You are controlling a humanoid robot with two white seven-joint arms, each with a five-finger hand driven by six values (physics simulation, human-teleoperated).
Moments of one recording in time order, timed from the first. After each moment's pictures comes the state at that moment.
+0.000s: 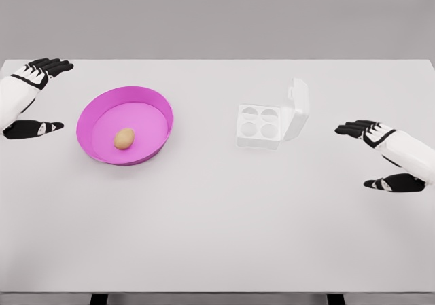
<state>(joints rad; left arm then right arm) -0.10 0.66 0.07 -1.55 -0.42 -0.61 -0.18 0.12 -0.64 -0.21 -1.75 0.18 -0.61 0.61</state>
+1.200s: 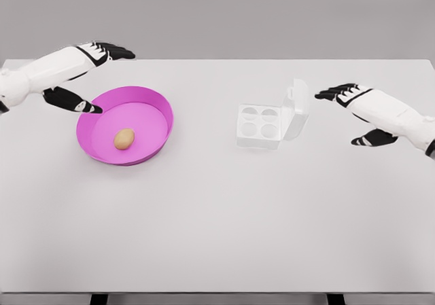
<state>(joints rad) -0.53 0.70 -0.27 -1.42 -0.13 -0.61 -0.61 -0.23 -0.62 0.01 -1.60 0.47 -0.52 0.61</state>
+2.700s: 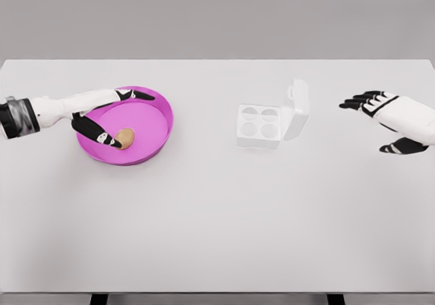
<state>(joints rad) -0.66 0.78 -0.69 -1.27 0.16 -0.49 -0.61 -0.16 -0.71 -0.08 -1.59 0.46 -0.61 0.61</state>
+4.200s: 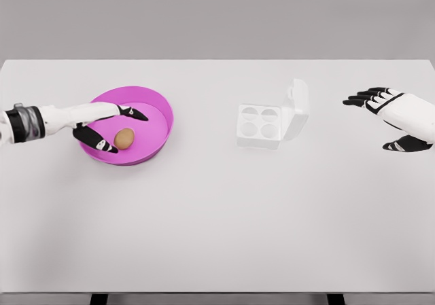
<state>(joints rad) -0.69 0.75 -0.76 -1.17 0.02 -0.46 -0.61 -0.15 -0.70 -0.10 -1.60 0.46 -0.61 0.61</state>
